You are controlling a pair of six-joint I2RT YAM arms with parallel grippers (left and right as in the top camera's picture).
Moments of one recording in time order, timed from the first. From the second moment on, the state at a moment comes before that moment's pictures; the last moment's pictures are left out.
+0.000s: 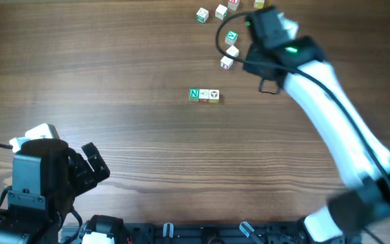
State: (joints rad) left arm -0.17 0.82 1.39 -1.56 -0.27 -0.57; right arm 0.39 1.65 1.66 -1.03 0.29 0.67
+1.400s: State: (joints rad) left arm -0.17 0.82 1.39 -1.56 -0.27 -0.57; right arm -0.05 0.11 0.45 -0.29 0.05 0.36
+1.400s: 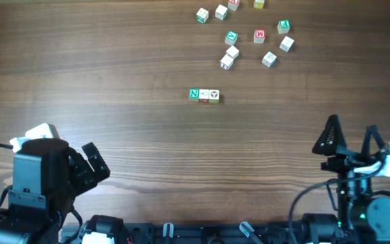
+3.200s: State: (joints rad) left arm -0.17 0.82 1.39 -1.56 -0.28 -0.57; right arm -0.17 0.02 0.01 0.02 0.16 0.33
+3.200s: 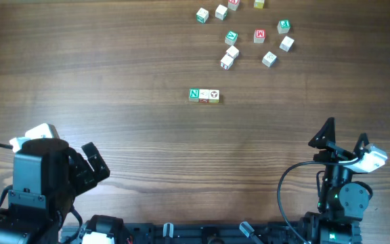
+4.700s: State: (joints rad) left arm 0.04 0.01 0.01 -0.07 -0.06 -0.10; right arm -0.17 0.02 0.01 0.02 0.16 0.33
